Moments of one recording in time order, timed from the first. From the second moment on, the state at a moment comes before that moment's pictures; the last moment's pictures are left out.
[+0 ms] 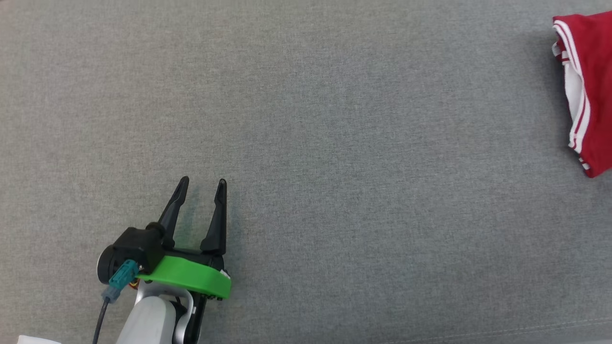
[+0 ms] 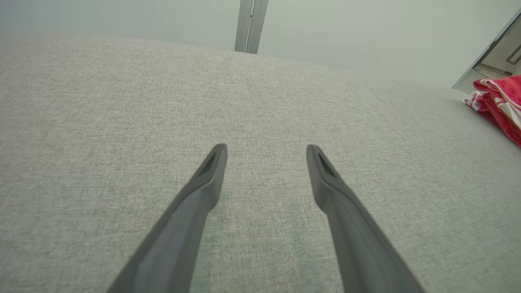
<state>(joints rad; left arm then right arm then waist) -0.20 0.08 -0.21 0.25 -0.33 -0.12 -0.26 -0.93 -0.55 -0.42 1.03 -0.08 0.13 -0.10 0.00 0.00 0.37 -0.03</state>
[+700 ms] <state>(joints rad) -0.21 0.11 -0.22 0.22 -0.33 -0.11 -0.25 -0.98 -0.39 -0.58 1.01 -0.31 0.13 -0.25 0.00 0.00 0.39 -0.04</state>
